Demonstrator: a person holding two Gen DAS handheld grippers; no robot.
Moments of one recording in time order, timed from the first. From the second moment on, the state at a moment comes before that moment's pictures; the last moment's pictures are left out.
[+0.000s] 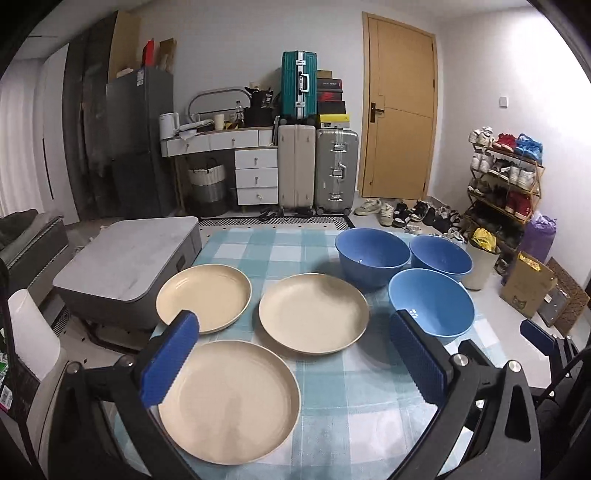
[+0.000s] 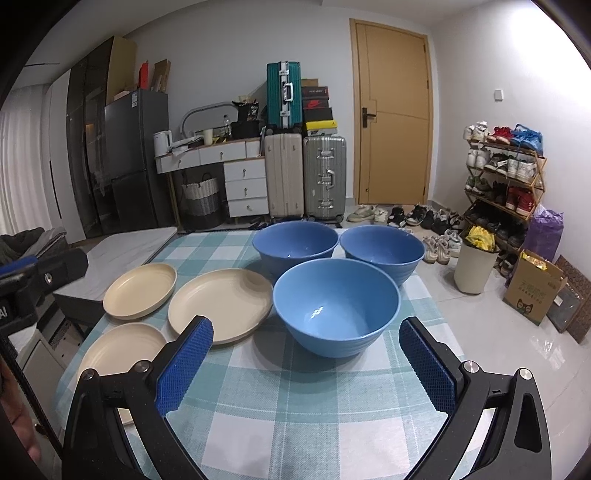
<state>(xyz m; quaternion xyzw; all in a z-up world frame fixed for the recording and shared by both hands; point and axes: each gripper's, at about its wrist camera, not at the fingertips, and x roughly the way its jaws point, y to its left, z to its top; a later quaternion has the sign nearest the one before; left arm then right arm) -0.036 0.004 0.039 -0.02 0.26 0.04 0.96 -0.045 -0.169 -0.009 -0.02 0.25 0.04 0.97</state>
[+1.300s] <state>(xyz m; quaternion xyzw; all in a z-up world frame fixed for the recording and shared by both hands) -0.032 0.012 0.026 -0.01 0.27 0.05 0.96 -0.043 -0.154 -0.011 -0.03 0.27 0.06 0.96</state>
